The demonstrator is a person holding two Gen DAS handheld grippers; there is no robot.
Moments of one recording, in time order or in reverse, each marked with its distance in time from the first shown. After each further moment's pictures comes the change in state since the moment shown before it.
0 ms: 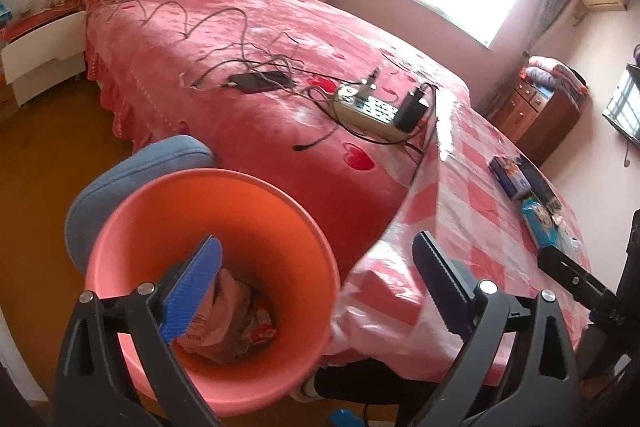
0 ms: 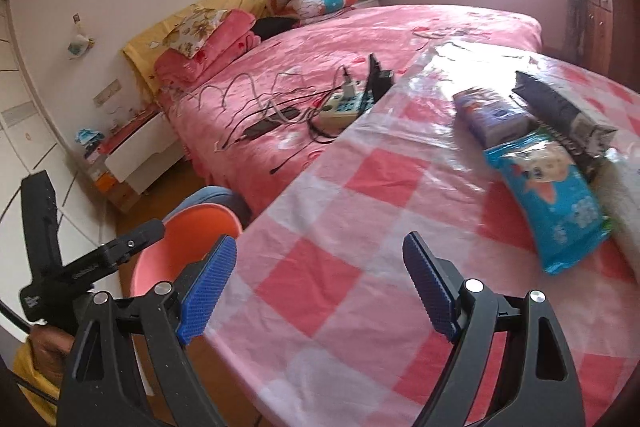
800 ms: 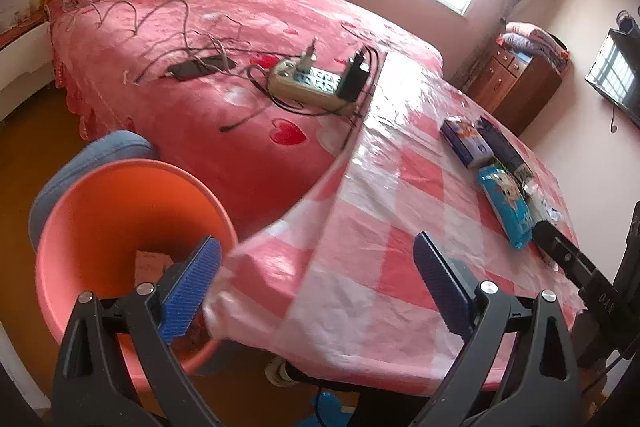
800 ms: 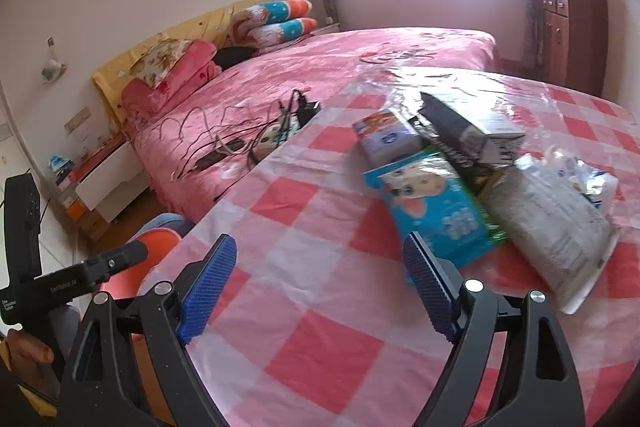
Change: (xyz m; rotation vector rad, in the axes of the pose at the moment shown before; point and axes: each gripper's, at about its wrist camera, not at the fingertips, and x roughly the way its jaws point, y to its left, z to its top) left arm 0.013 -0.079 -0.008 0.082 0.092 -0.050; right arm -0.042 -0.067 -0.004 0.055 -0.100 -0.114
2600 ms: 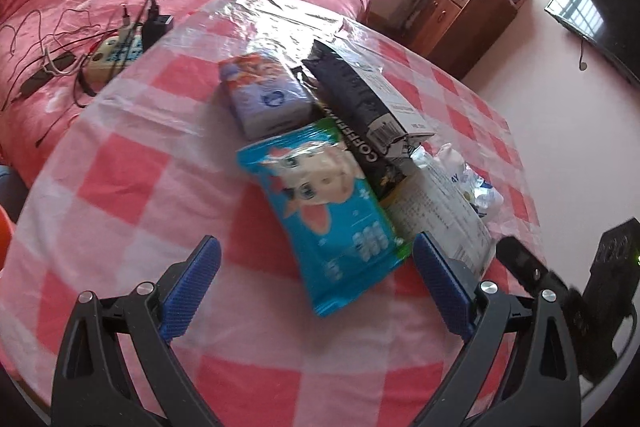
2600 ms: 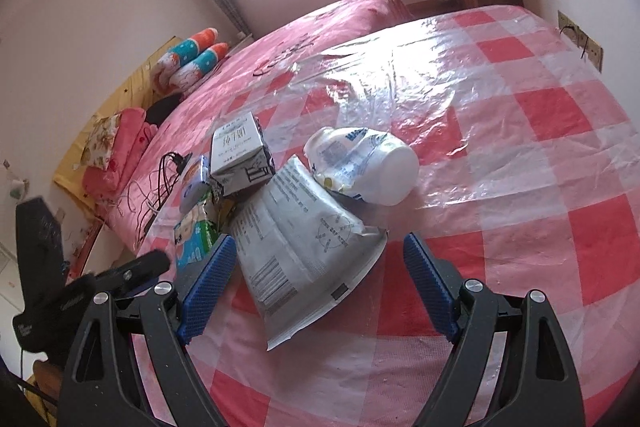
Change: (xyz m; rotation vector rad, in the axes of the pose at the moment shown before) left arm 0.095 -0.222 0.010 0.135 0.204 -0.134; right arm -0.042 -0.204 -0.001 0.387 0.043 -0.037
